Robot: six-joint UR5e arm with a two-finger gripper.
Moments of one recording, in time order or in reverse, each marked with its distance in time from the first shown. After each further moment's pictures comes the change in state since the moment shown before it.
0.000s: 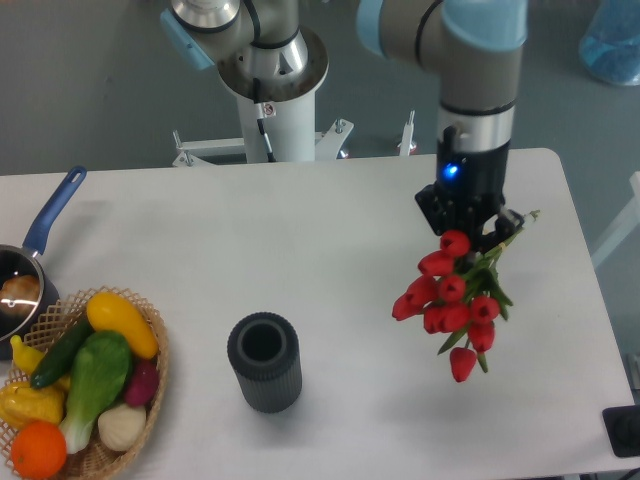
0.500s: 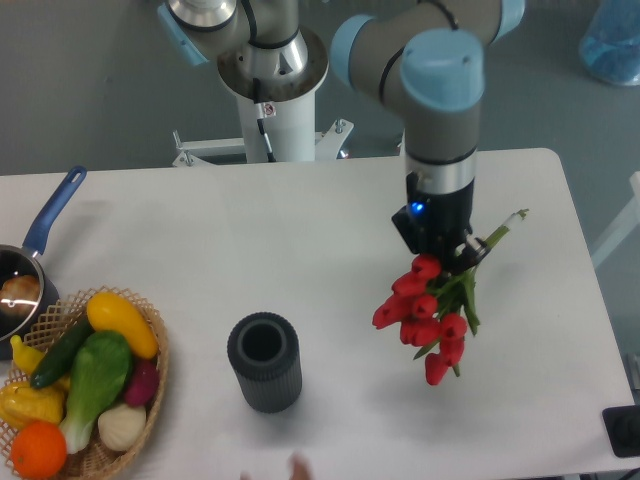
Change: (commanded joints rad) arm -0.075 -0.066 -0.049 -0.005 0.141 -0.028
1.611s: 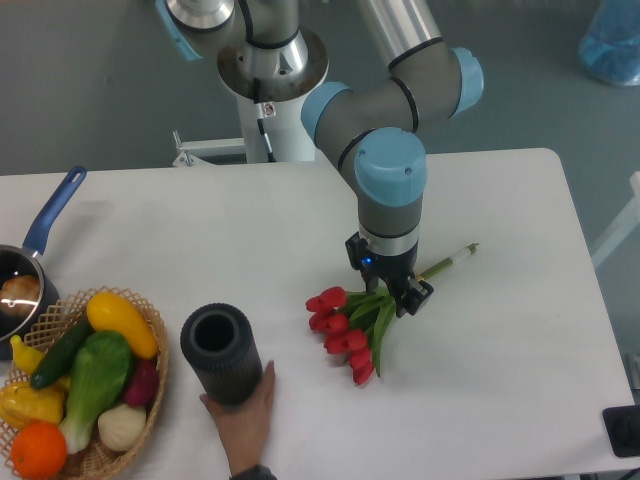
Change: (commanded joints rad) arm -0.038 -0.049 -0.069 0.063 -0.029 0.003
